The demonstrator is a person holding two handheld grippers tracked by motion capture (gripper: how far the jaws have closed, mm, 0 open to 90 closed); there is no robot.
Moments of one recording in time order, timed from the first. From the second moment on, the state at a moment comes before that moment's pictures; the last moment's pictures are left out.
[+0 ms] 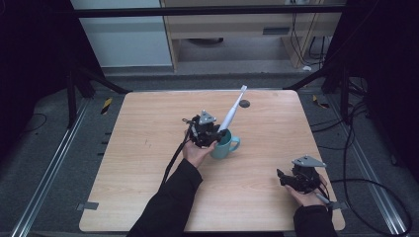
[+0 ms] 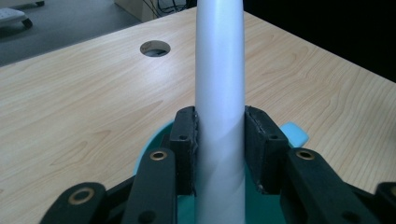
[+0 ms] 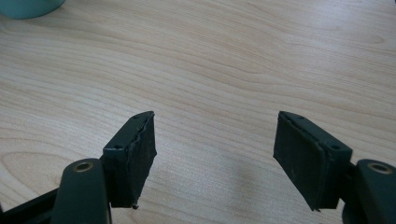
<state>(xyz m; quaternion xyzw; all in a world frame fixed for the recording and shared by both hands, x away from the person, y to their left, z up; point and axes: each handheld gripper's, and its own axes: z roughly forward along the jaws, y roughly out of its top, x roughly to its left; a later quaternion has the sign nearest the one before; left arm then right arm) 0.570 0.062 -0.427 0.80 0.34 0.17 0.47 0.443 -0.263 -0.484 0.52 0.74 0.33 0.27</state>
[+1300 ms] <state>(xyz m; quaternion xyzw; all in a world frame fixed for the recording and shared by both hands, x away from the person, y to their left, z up) 0.559 0.072 -0.426 0.80 0.34 0.16 0.46 0.443 -0.262 -0.484 0.52 0.74 0.32 0.27</state>
